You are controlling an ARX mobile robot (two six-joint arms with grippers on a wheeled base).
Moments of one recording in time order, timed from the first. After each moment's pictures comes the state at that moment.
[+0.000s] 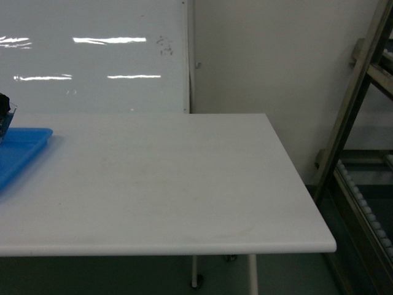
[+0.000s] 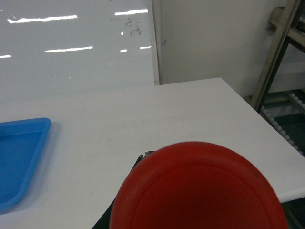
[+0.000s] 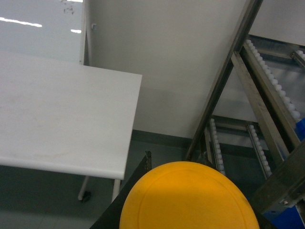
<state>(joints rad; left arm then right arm) -0.32 0.88 0.27 0.45 -0.19 -0.02 0.08 0.12 0.14 -0.14 0.02 -0.13</state>
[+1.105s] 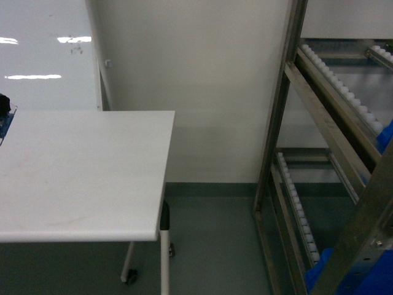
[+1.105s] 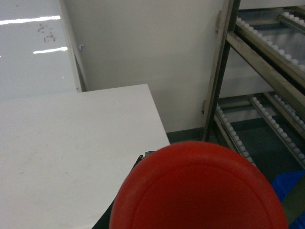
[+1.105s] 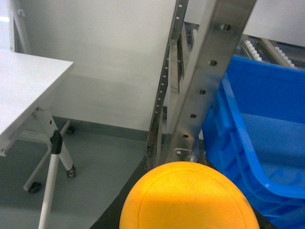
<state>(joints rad) -0.32 0.89 0.27 0.46 -0.19 -0.02 0.08 0.12 0.14 -0.14 0.02 -0.13</state>
